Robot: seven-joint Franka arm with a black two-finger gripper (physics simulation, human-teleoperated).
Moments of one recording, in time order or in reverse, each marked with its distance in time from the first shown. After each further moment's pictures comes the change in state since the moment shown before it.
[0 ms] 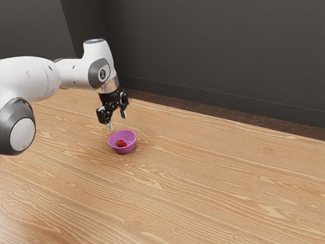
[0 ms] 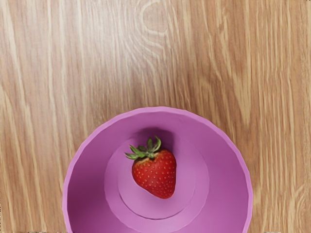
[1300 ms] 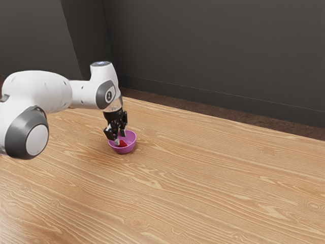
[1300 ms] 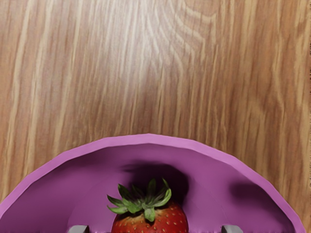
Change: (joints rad) arm 0.004 0.128 -0.001 -0.012 -0.017 0.128 -0.189
